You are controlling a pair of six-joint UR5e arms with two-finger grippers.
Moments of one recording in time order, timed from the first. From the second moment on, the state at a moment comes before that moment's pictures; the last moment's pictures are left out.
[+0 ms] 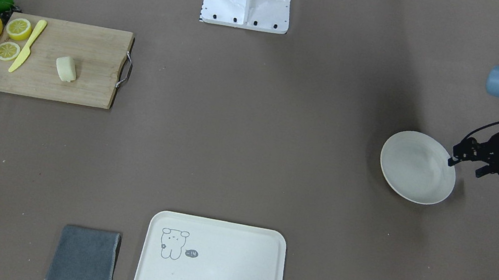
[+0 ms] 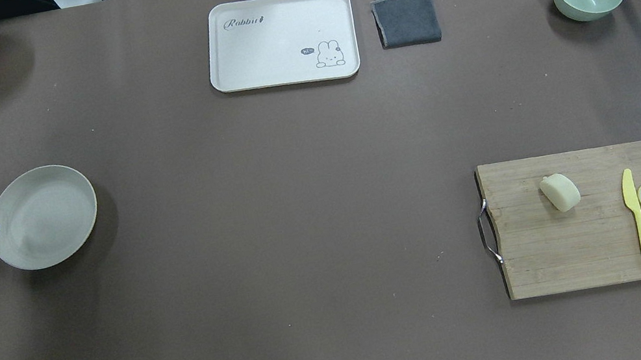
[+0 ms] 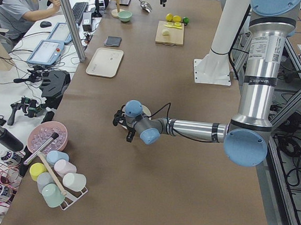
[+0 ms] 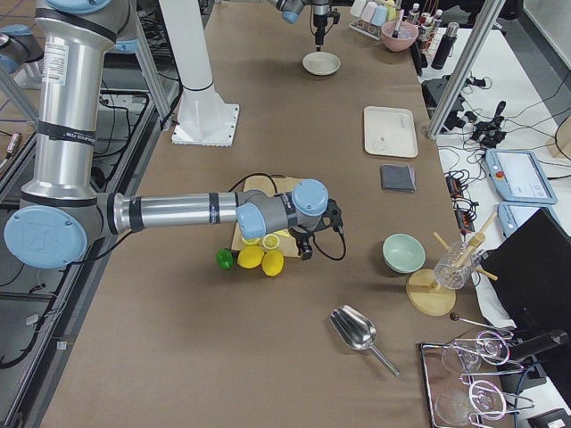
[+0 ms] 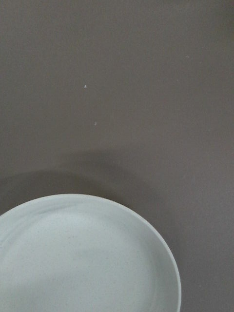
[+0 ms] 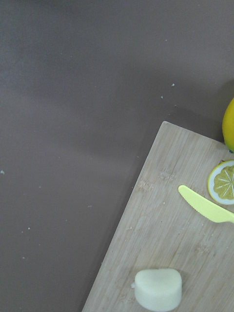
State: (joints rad) left arm -1.03 -1.61 -1.43 -2.38 -2.28 -0.66; right arm 1.28 -1.73 1.79 -1.31 2.53 0.10
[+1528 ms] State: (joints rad) left arm -0.78 -1.80 -1.71 -2.37 -2.24 -1.30; right arm 1.03 -1.71 1.88 -1.10 2.35 0.58
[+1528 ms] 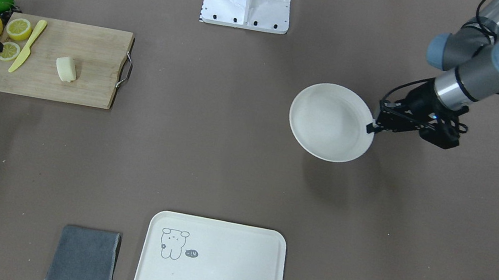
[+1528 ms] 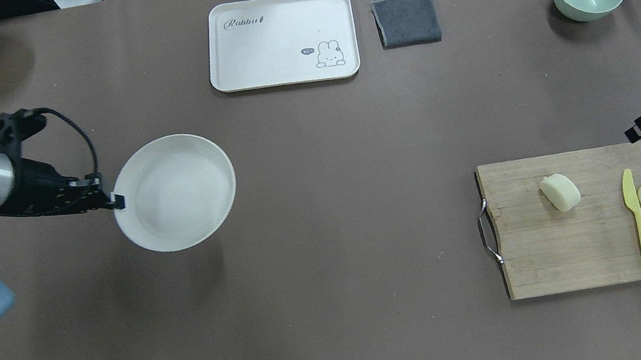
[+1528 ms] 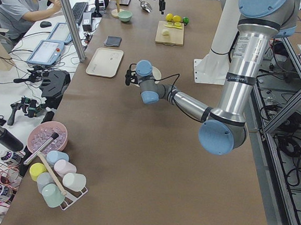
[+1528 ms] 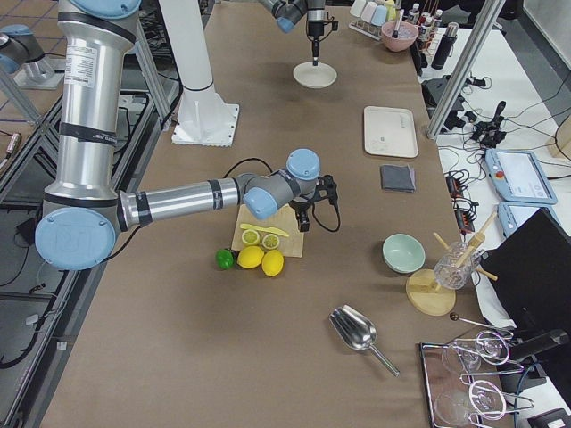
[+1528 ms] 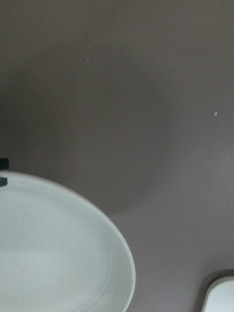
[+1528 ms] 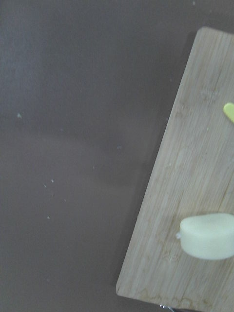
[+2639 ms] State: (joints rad) left arm -0.48 -2.09 -1.61 -2.18 -1.90 -1.42; right arm 0.67 -1.66 1.91 -1.06 2.03 0.84
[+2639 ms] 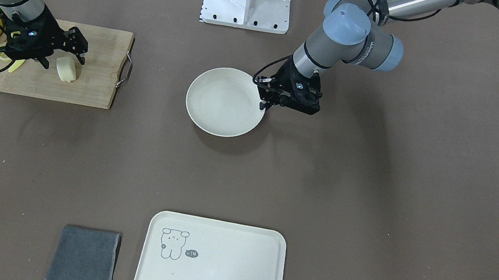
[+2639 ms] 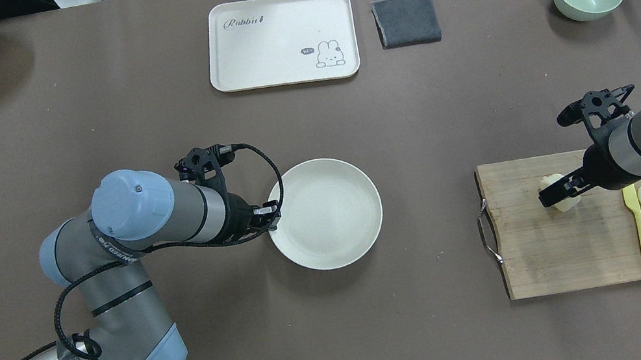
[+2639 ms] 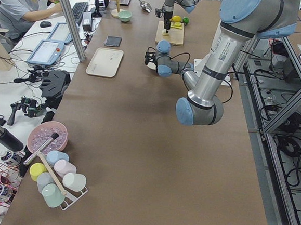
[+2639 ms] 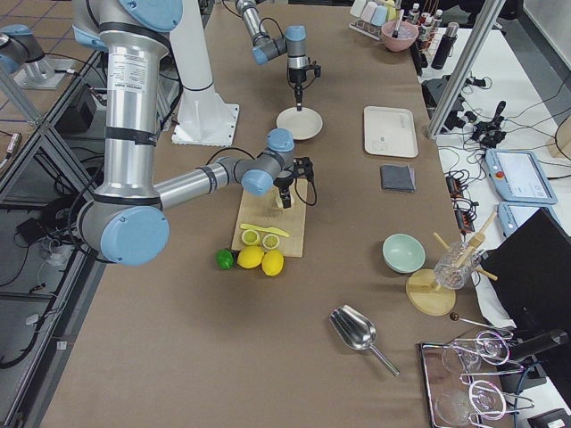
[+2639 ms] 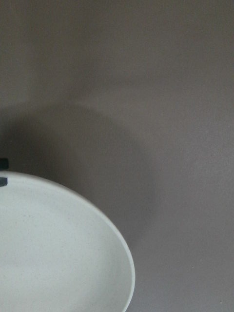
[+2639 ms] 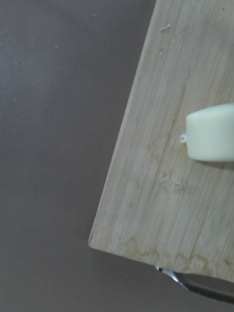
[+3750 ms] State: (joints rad) left arm -0.44 -2.08 -1.62 -2.18 -1.83 -1.42; right arm 0.64 -1.66 1.90 -1.06 1.99 0.84
